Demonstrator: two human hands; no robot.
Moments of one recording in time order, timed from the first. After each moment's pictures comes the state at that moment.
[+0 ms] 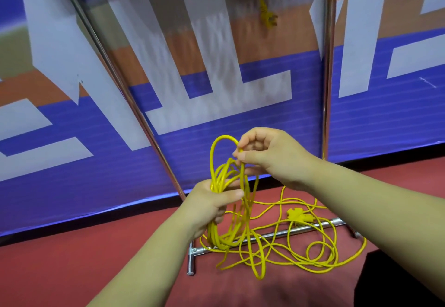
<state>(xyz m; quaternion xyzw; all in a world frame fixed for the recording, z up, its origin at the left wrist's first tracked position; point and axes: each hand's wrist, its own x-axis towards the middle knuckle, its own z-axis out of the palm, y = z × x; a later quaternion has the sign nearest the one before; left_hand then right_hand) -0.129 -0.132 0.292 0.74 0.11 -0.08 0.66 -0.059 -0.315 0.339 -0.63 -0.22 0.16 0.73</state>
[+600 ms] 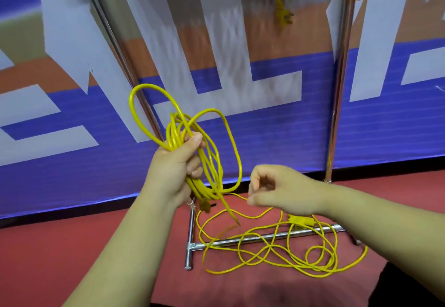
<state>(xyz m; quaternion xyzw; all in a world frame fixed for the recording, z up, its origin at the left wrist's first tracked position) -0.127 -0.117 0.361 0.58 0.06 0.18 0.79 -0.063 -0.327 0.292 -0.75 -0.35 0.22 0.52</state>
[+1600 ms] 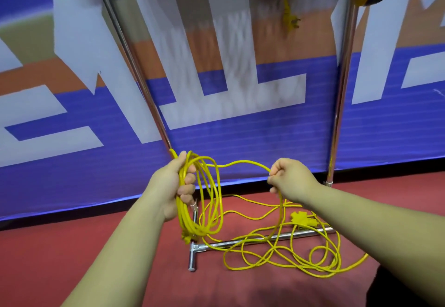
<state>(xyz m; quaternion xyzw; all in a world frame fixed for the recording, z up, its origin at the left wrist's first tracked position) -0.139 -0.061 0.337 0.58 0.27 -0.01 0.77 -0.033 -0.303 0.252 -0.85 -0.07 0.11 0.51</state>
